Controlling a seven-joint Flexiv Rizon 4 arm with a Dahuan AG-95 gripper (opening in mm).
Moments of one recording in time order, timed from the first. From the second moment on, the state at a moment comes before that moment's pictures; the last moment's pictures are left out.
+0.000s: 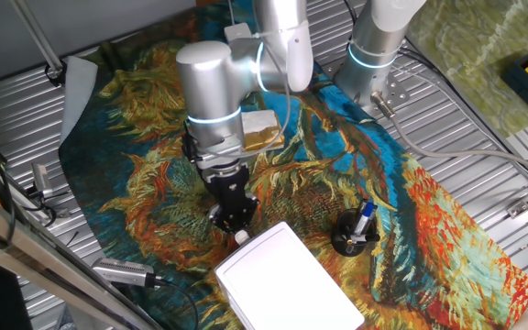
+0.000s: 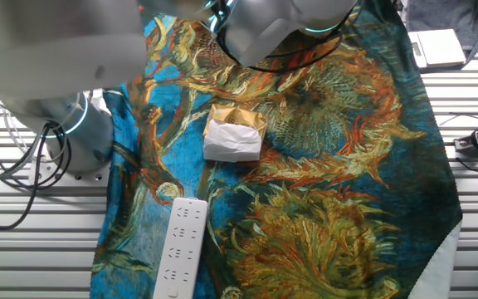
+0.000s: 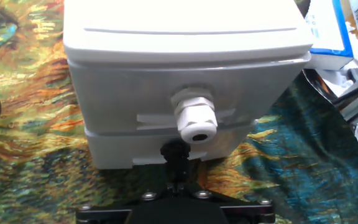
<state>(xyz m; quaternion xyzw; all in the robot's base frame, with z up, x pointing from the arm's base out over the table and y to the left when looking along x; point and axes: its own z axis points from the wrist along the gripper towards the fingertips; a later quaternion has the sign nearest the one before) 0.529 0.267 0.071 -0.70 0.66 0.14 0.25</state>
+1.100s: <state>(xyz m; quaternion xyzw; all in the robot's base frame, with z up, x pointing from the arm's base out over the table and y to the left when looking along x) 0.533 0.237 0.108 -0.73 0.66 0.06 0.20</state>
